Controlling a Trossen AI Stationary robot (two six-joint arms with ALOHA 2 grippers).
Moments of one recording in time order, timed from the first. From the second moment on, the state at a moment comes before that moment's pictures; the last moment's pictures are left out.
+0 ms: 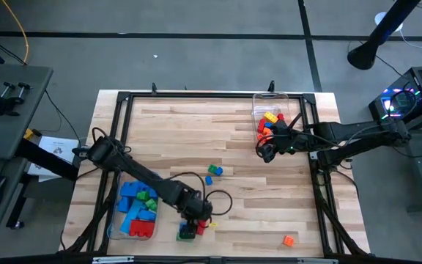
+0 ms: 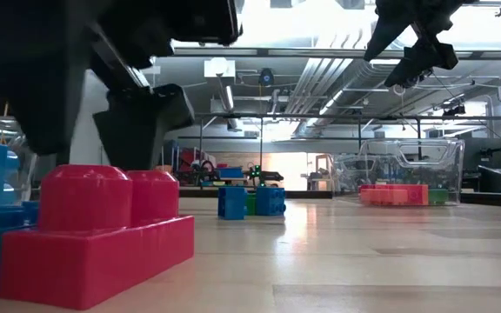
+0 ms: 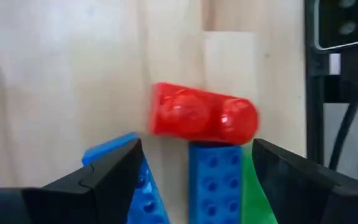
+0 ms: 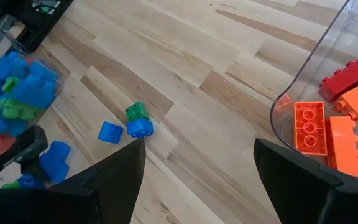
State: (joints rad) left arm -0.47 1.99 1.37 -0.56 0.17 -0.44; right arm 0.11 1.04 0.95 -0.79 0.32 0.97
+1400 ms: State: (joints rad) left arm -0.56 2.00 1.37 -0.53 0.31 -0.55; right arm 0.11 1.04 0.95 -0.80 0.33 0.97
